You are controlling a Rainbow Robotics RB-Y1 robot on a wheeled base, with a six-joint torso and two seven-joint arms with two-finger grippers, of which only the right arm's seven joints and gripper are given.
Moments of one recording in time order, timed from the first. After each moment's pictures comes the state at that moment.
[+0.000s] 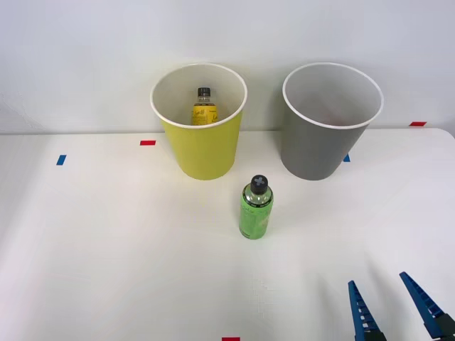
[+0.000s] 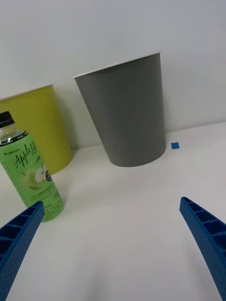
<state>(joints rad) 0.85 -0.16 0.02 -1.87 0.42 -0.79 0.79</state>
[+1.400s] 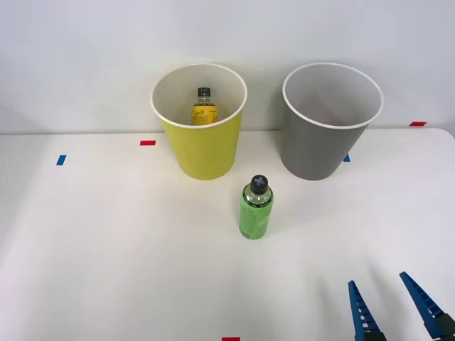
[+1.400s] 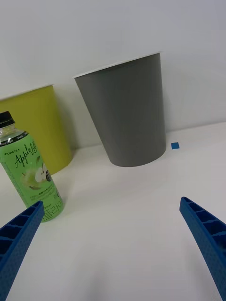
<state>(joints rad) 0.85 -0.16 0.02 -1.87 0.42 -0.79 0.79</state>
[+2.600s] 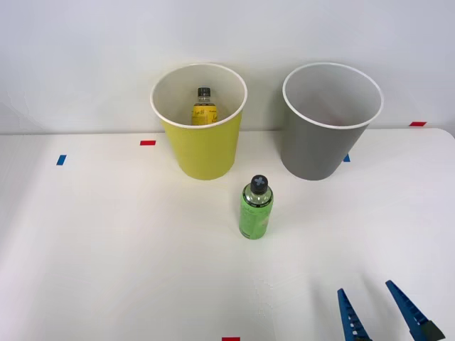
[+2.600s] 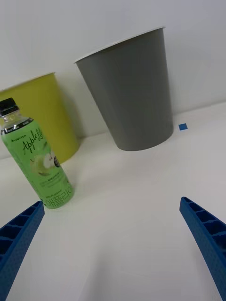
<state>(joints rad) 0.85 -0.20 0.09 -1.83 0.37 -0.78 0.81</state>
